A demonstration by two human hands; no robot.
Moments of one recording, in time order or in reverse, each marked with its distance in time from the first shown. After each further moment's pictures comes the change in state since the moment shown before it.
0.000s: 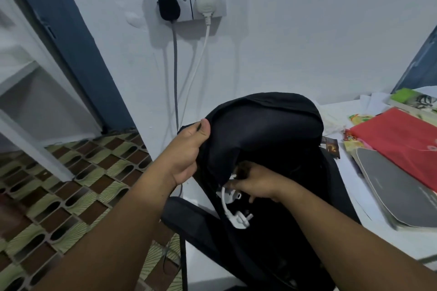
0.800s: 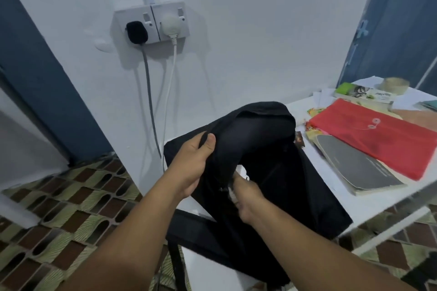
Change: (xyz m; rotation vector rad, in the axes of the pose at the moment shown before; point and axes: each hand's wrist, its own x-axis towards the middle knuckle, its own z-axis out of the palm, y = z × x) left_hand -0.026 -0.005 0.039 0.224 -0.066 0.070; right_hand -0.031 0.000 0.053 1.018 0.438 0.402
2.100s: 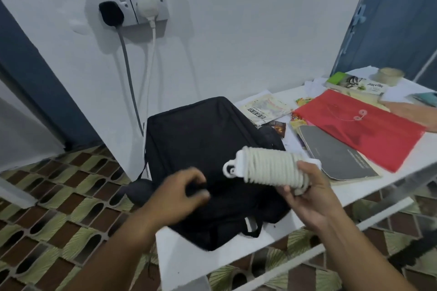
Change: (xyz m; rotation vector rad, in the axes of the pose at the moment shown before) left_hand -0.034 -0.083 -0.006 0.937 -0.099 0.111; right_hand -0.045 -0.026 -0.179 0.587 -0.218 -0.144
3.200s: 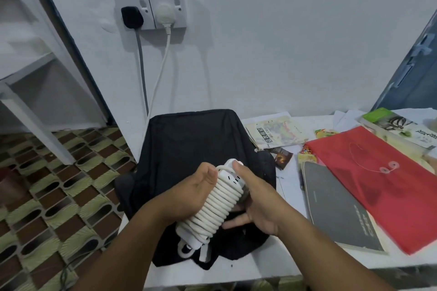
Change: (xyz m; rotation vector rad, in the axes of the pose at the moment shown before) left_hand 0.048 0.124 0.036 -0.396 -0.040 -0.239; right_hand 0.044 -0.054 0.051 -0.819 -0.461 0.311
